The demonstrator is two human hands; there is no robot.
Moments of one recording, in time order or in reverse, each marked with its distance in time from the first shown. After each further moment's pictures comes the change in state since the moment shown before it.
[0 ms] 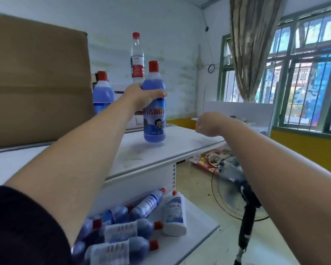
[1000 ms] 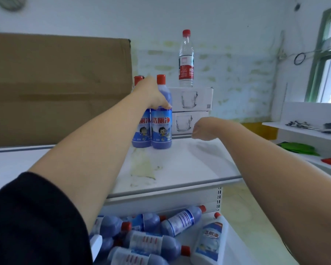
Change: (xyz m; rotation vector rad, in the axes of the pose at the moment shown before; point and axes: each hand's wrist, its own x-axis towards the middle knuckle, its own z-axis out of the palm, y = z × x) left_hand 0.060 0.003 -0.036 0.894 0.337 -0.107; right_hand 0.130 -0.079 0.021 0.227 -0.074 -0.344
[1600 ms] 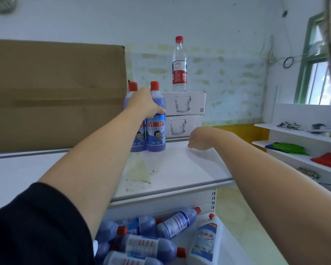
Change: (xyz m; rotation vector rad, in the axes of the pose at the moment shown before) left_hand -0.002 -0.008 0.017 -0.054 0.072 0.003; right_hand -0.014 0.008 0.012 -0.121 -0.053 -0.006
